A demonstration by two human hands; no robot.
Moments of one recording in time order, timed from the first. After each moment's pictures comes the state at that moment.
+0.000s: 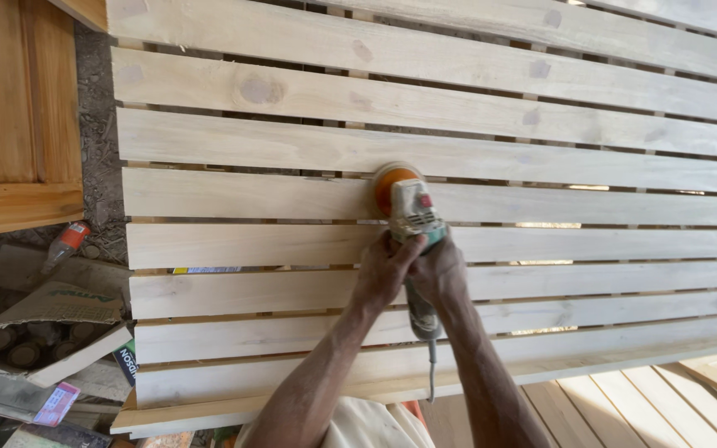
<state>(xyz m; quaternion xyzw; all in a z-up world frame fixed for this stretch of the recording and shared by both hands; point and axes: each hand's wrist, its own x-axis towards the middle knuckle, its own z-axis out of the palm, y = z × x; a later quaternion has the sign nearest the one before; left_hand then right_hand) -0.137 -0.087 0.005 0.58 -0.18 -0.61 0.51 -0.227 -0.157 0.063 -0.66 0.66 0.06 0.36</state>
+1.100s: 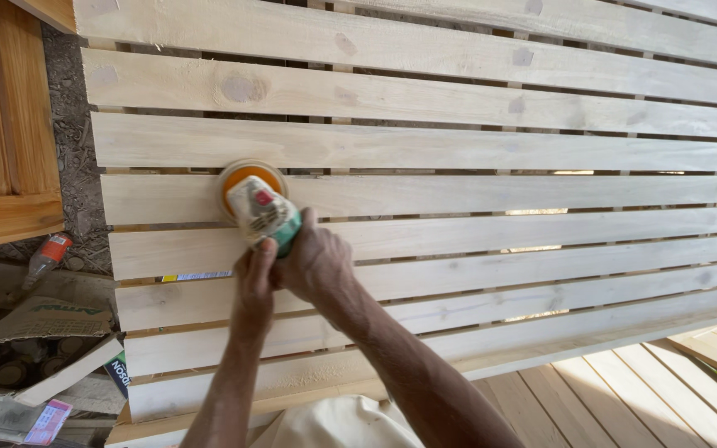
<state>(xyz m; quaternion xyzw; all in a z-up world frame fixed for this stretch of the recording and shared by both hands) -0.019 0.013 -0.023 0.60 -0.11 -0.52 0.61 -0.081 -0.092 0.058 -0.74 0.52 0.11 0.41</state>
